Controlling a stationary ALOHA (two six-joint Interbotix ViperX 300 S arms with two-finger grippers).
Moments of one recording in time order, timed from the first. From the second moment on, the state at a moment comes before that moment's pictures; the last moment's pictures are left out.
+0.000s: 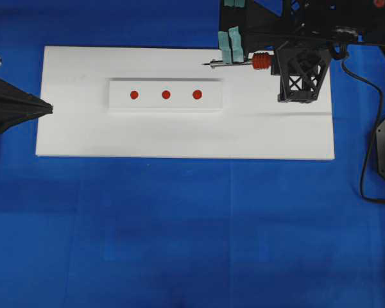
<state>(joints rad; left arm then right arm) 0.00 -1.03 1.23 0.00 -0.21 -0.01 -0.21 -0.16 0.24 -0.16 1.26 0.02</state>
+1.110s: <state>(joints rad) 0.00 -1.03 1.23 0.00 -0.21 -0.02 0.21 -0.20 0.31 -0.17 1.24 0.51</state>
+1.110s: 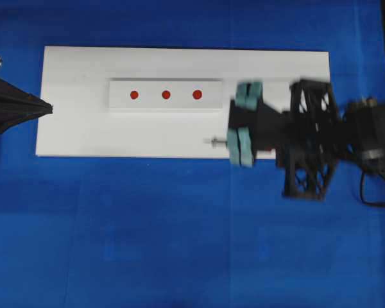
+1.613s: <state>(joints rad) -0.01 -1.03 1.23 0.00 -0.22 -0.02 0.47 -0.17 0.31 -0.17 1.24 0.80</state>
